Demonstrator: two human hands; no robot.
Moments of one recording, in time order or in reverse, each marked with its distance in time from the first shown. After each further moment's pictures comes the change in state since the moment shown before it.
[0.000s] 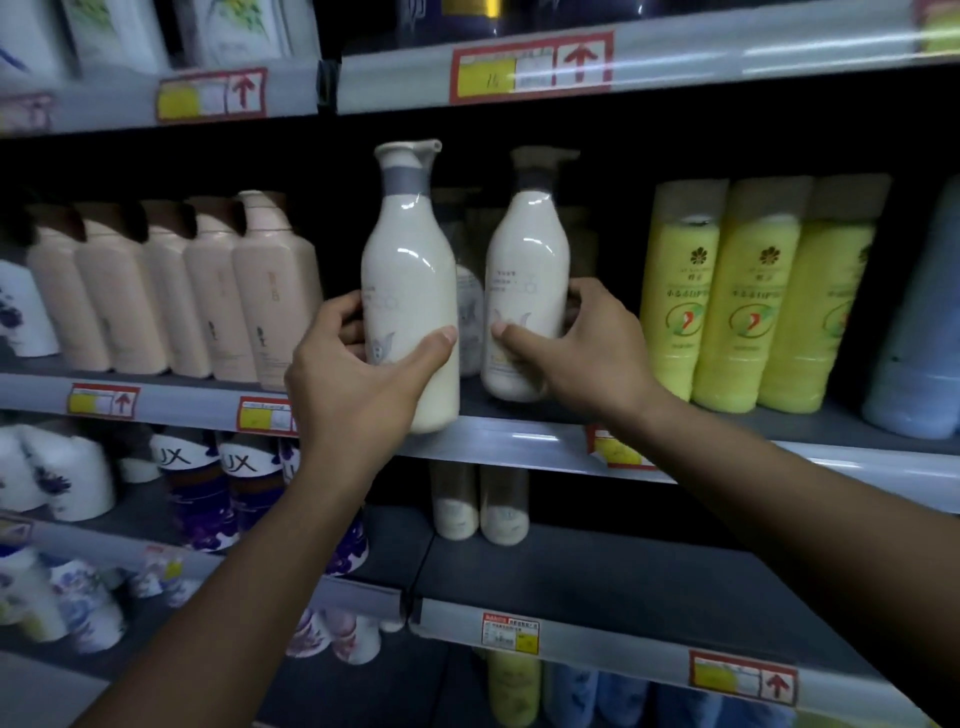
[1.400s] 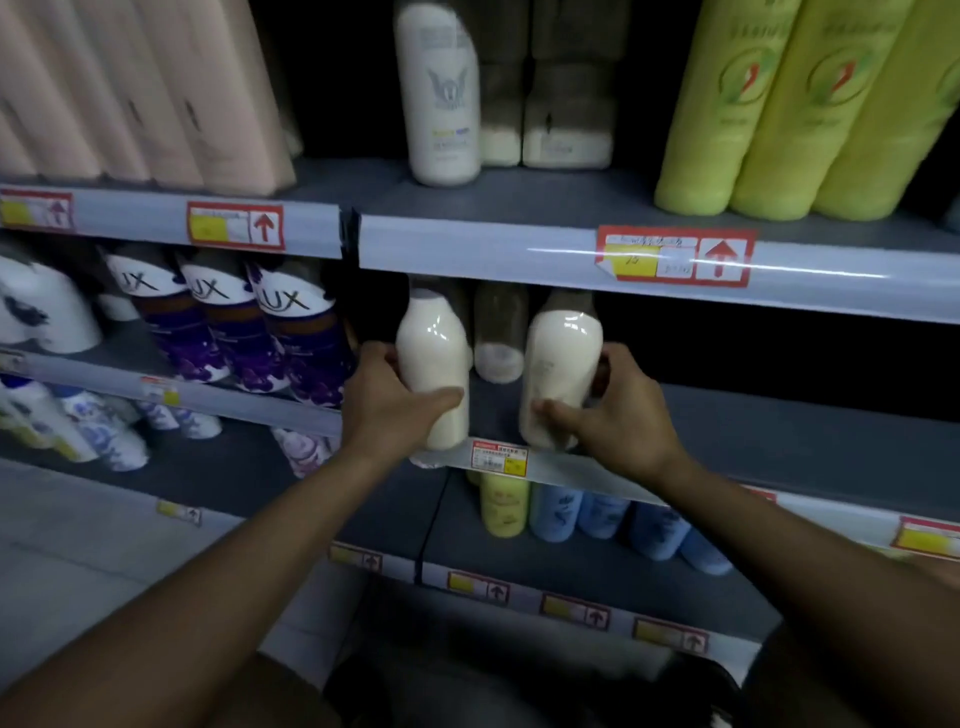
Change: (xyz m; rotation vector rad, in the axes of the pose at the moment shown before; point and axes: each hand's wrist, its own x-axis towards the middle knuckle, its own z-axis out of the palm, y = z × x) left_hand -0.109 -0.167 0.018 0.380 -0.386 -0.320; right_hand -0.145 0.175 0.042 -0.027 -0.308 0.198
